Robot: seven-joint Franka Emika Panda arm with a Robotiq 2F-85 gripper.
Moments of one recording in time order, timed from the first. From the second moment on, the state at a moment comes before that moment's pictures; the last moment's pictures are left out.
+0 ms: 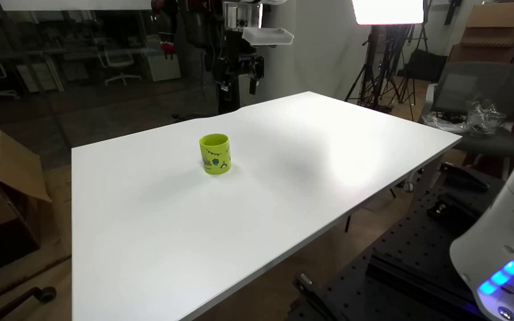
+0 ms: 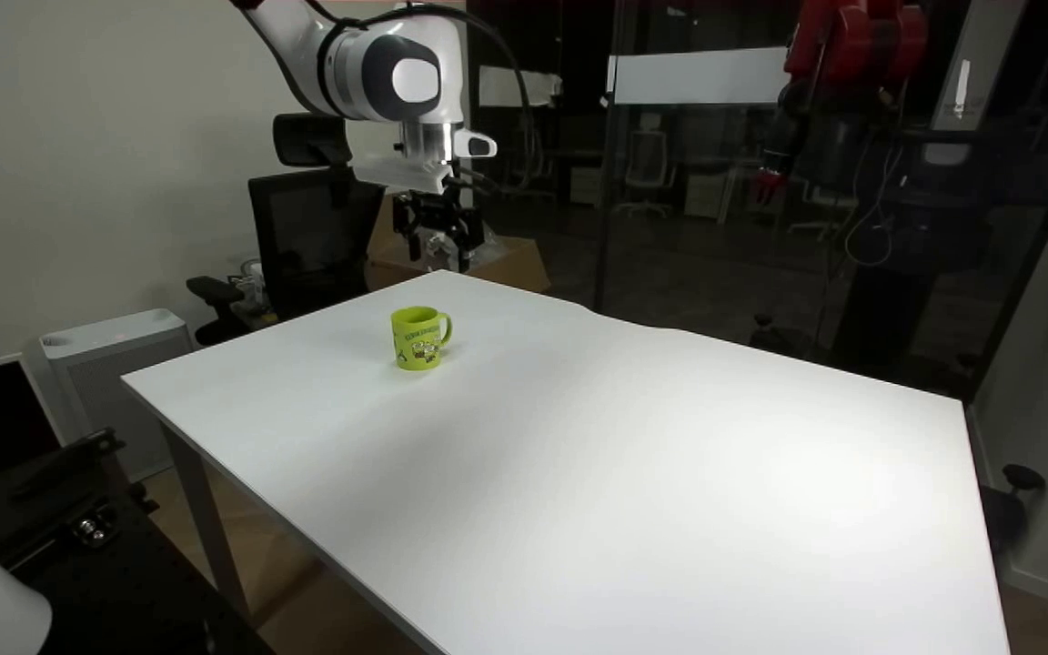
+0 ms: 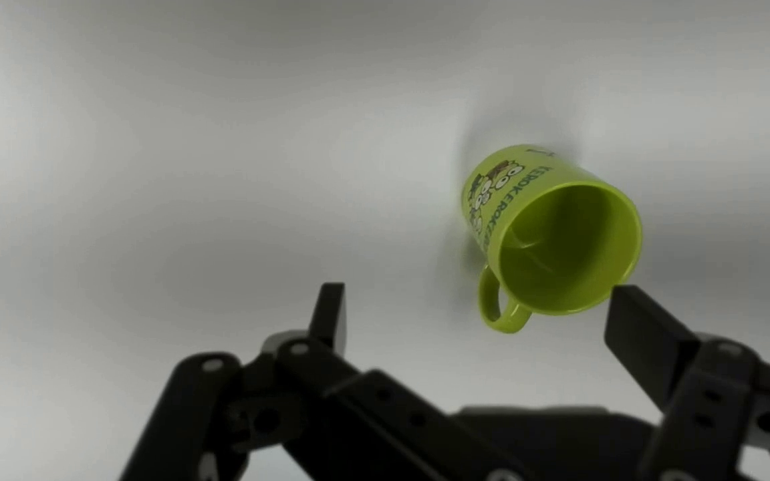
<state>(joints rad) 0.05 0.30 0.04 -2.05 0.10 2.44 -0.15</state>
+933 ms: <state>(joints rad) 0.08 0.51 0.08 -1.92 -0.03 2.44 -0.18</state>
